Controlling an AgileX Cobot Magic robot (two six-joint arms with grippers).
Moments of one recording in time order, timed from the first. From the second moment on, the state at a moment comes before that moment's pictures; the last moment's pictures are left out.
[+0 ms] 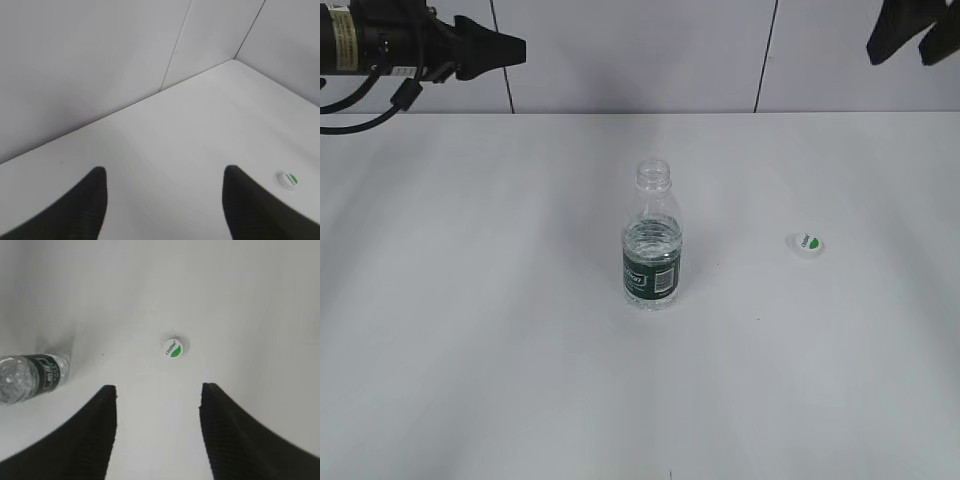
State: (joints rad) left arm 0.00 1.98 -1.37 1.56 -0.86 -1.43; right arm 0.19 1.72 -1.69 0.14 1.21 -0.10
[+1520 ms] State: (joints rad) left arm 0.00 1.98 -1.37 1.65 -0.92 -1.51; right arm 0.25 0.22 -0.67 0.00 1.14 -0.08
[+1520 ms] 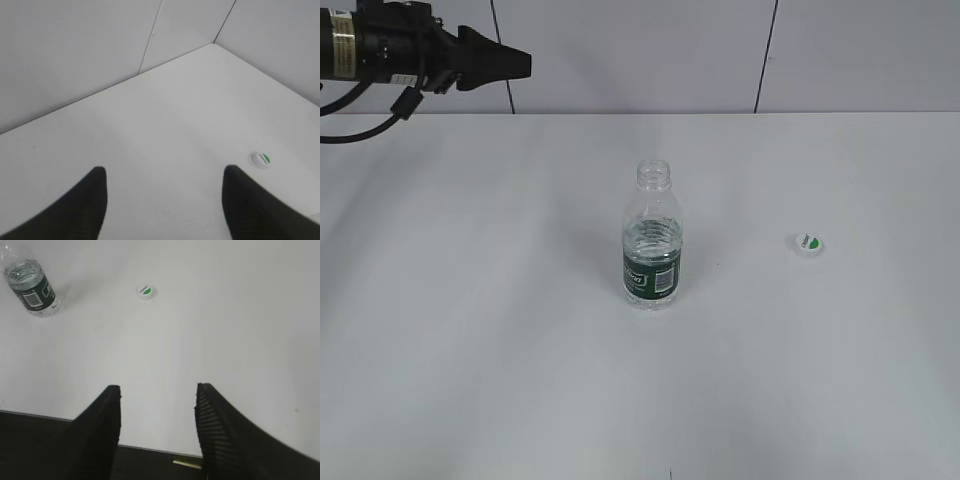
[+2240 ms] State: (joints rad) left arm 0.00 1.98 -1.37 1.66 -0.92 -1.51; right arm 0.25 -0.01 -0.51 -0.03 1.10 -0.07
